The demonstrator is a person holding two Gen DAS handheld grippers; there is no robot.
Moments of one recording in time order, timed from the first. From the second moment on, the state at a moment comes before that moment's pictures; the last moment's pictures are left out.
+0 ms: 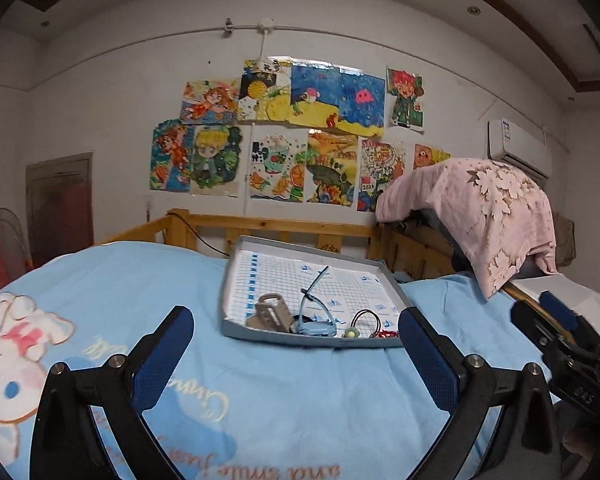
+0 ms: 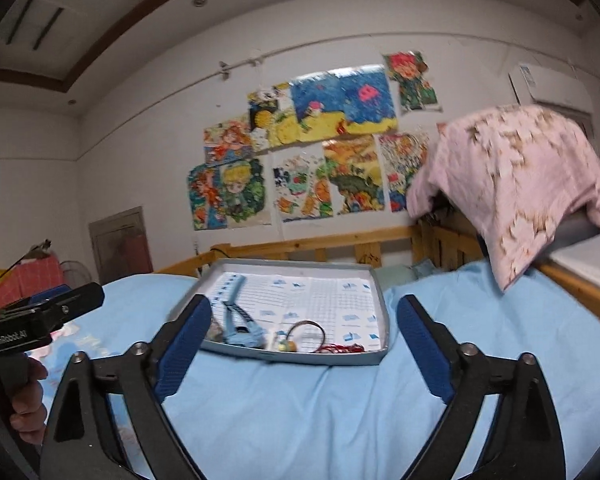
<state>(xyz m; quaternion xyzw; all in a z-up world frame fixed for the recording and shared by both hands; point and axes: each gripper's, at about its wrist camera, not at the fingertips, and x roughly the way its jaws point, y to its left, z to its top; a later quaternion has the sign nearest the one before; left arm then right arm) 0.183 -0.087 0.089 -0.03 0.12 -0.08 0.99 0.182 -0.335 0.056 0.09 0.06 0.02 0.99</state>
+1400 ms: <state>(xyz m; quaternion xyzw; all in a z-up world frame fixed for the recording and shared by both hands) 0.072 -0.019 0.011 -0.01 0.12 -0.05 0.99 0.035 -0.272 0.017 0.06 0.07 -0.02 1.00</state>
